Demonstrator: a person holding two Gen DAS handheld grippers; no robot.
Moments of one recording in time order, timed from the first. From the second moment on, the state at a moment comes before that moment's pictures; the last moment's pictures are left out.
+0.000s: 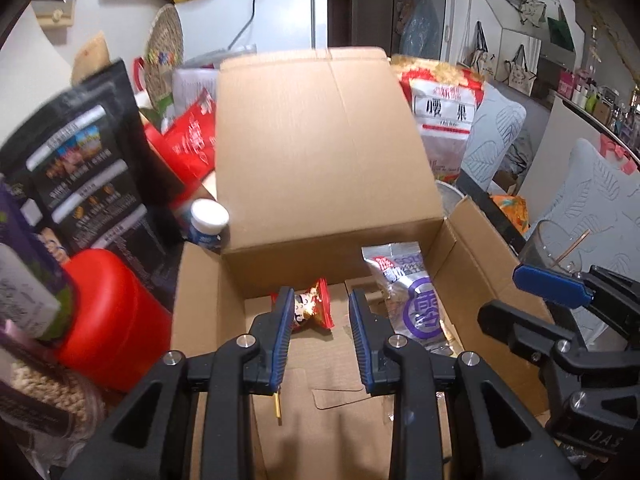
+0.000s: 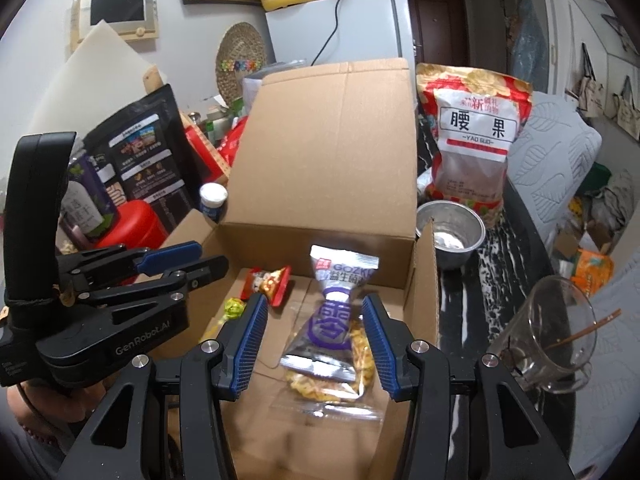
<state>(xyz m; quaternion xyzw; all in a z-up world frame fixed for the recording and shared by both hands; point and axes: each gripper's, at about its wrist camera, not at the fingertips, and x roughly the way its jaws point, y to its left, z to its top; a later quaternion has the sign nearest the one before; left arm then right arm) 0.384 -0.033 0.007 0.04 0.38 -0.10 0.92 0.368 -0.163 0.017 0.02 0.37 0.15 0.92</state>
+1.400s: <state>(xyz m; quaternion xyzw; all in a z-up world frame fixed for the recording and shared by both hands) 0.163 0.006 0.118 0.04 0.23 -0.08 0.97 0.167 -0.145 0.107 0.00 0.25 0.16 0.96</state>
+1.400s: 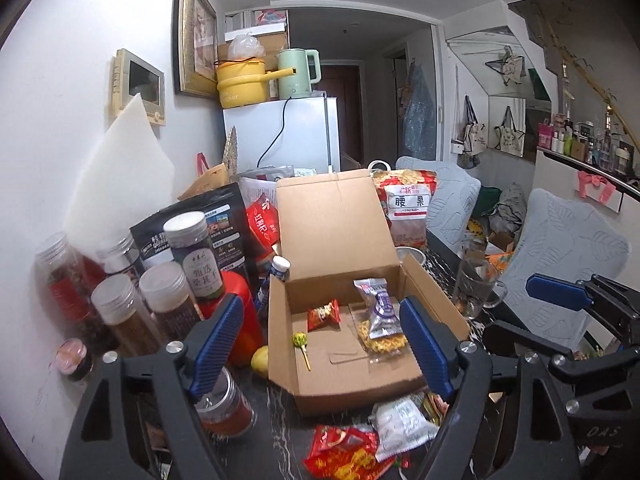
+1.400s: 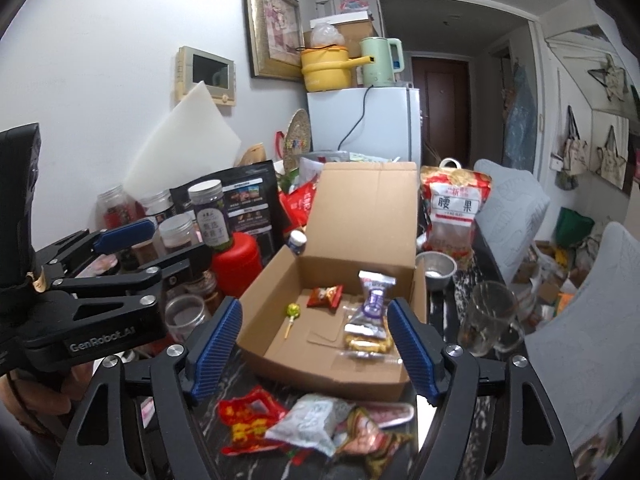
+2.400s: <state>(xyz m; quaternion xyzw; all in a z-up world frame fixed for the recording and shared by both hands) 0.098 0.013 0.019 0.04 0.34 -0.14 0.93 0.099 -0.137 0.017 0.04 0.32 0.16 0.93</state>
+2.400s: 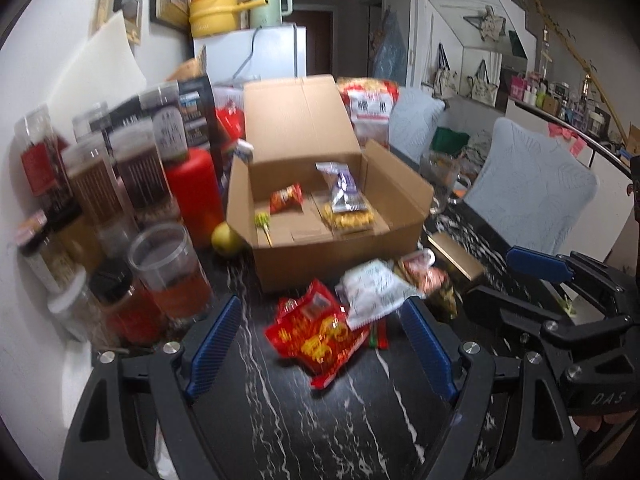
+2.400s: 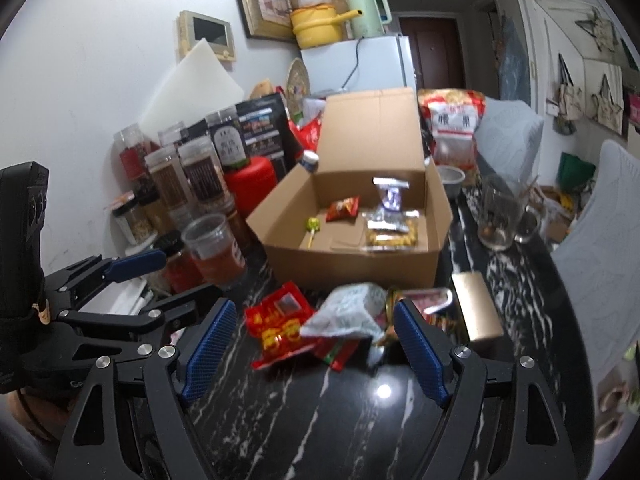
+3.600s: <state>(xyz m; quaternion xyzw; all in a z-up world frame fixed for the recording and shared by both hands) 0.170 0.014 -0.123 -0.04 0.46 -0.19 0.87 0.140 -0.161 -0.077 0.06 0.40 0.13 0.90</state>
